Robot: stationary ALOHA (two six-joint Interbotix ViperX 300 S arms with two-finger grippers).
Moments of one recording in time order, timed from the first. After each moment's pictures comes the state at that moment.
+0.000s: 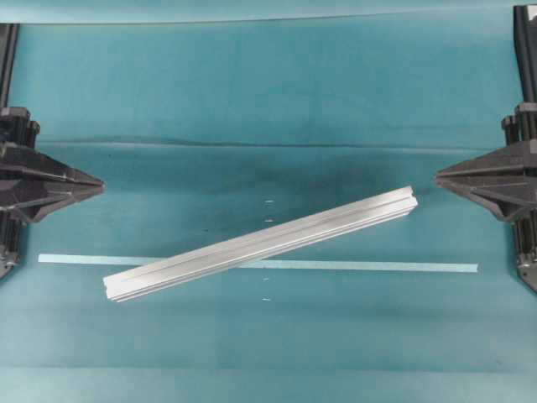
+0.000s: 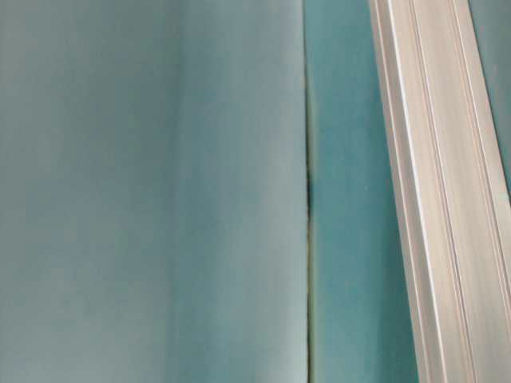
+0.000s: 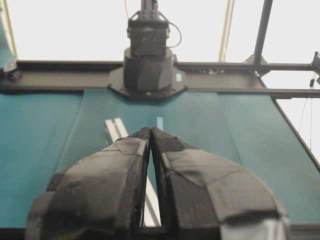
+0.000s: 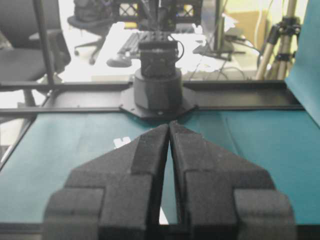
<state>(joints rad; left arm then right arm) 0.00 -0.96 1.17 0.00 -0.29 0.00 0.00 -0.96 1.16 0.00 -0.29 0.00</state>
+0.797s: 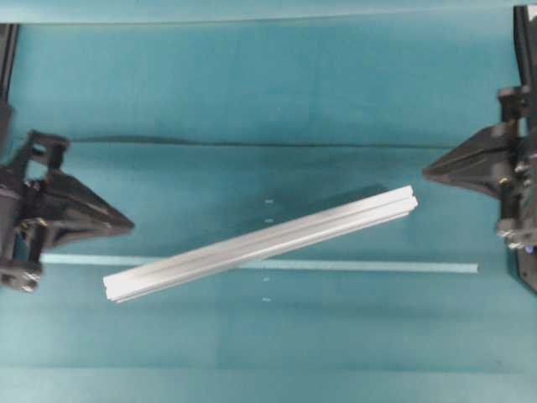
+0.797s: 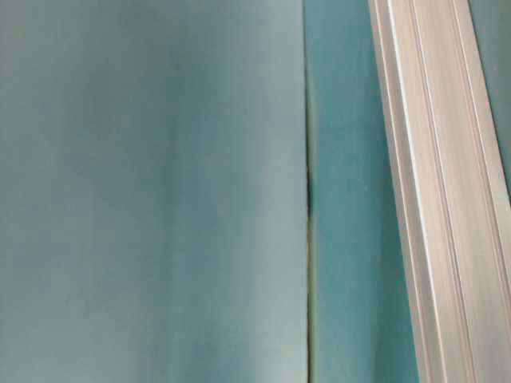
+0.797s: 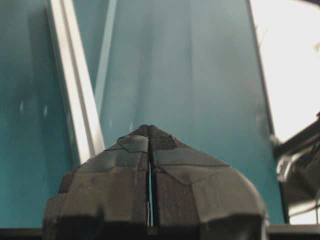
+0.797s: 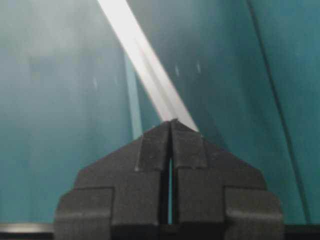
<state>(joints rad) -0.11 -0.72 0.83 0.02 0.35 -0.34 -0.10 -0.71 0.73 0.08 0.73 0.00</state>
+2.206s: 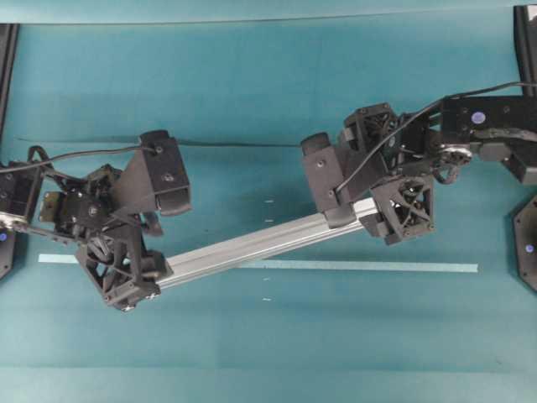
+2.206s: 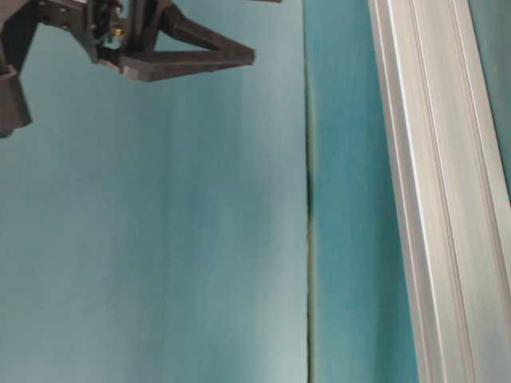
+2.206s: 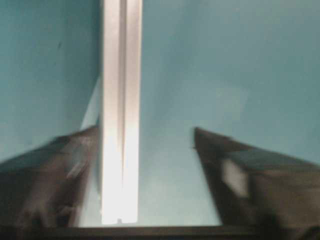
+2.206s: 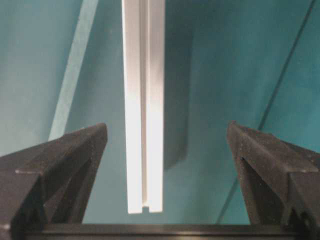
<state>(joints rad) -0.12 -0.30 0.54 0.02 0.81 -0.52 -0.11 -0.15 0.46 0.03 0.96 -0.48</state>
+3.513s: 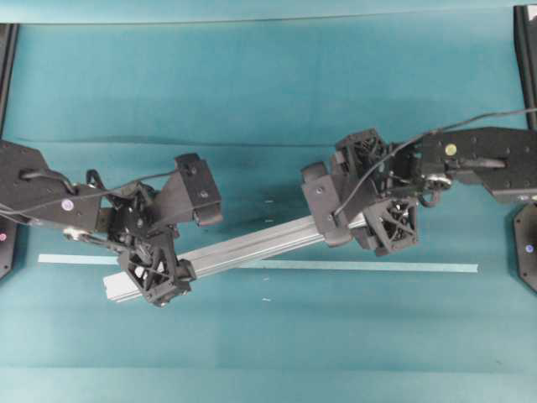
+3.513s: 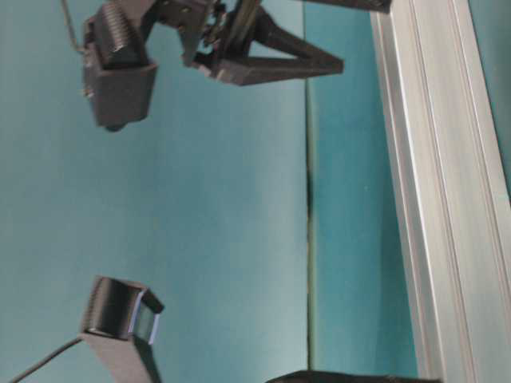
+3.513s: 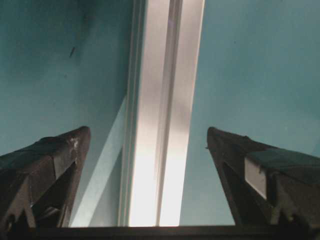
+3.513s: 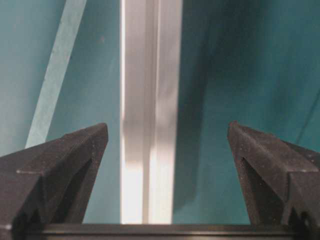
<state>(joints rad) -0.08 -0.08 0.67 0.02 0.53 -0.51 -0.11 -0.06 0.65 0.03 0.65 -0.51</state>
